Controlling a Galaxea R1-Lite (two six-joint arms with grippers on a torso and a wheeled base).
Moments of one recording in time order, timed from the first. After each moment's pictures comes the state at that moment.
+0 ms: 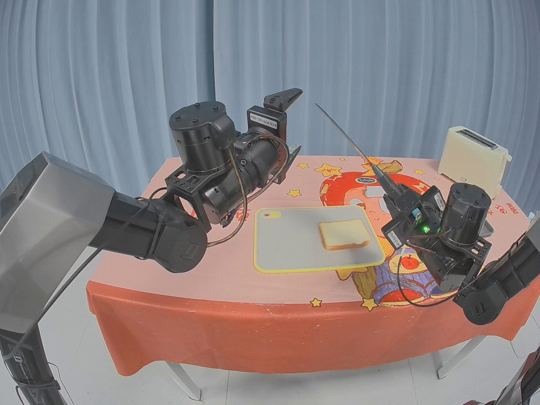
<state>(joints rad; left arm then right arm) -0.62 2.11 -1.34 -0.99 -0.01 -1.45 0.53 1.89 -0.60 -1.23 -0.45 -0.68</state>
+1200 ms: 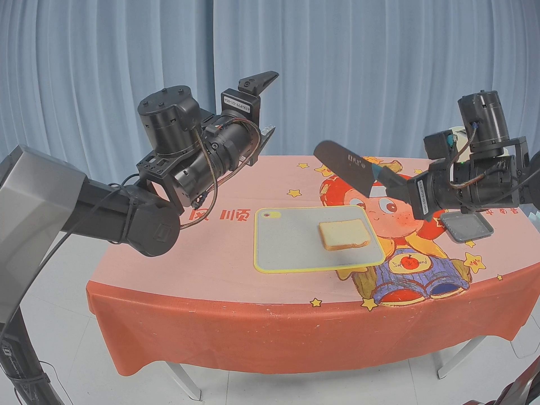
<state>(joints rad) -0.54 2.05 -1.33 -0.99 -0.05 -1.35 0.46 1.65 -1.22 0.14 -0.03 -0.07</state>
